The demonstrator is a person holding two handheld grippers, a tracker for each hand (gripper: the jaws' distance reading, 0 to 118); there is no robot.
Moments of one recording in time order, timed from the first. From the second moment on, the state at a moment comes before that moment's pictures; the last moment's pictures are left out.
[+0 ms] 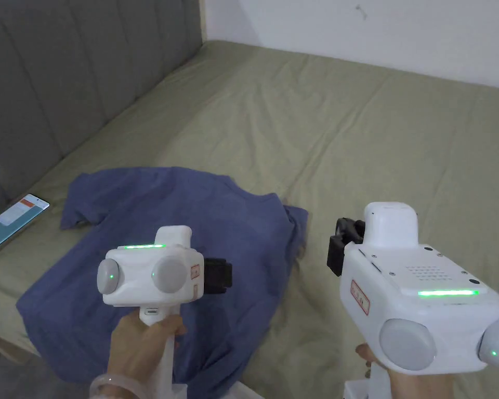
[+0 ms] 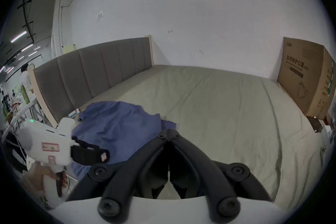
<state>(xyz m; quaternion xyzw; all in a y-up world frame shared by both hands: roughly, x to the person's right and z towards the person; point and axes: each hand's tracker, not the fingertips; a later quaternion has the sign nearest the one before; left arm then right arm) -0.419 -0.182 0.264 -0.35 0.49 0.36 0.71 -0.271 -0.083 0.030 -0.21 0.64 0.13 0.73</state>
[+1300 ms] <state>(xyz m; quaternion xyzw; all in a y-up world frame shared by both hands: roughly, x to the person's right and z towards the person) -0.326 0.090 0.039 -0.19 0.25 0.21 0.93 -0.102 -0.023 -0.131 -0.21 0.47 -0.01 0.86</state>
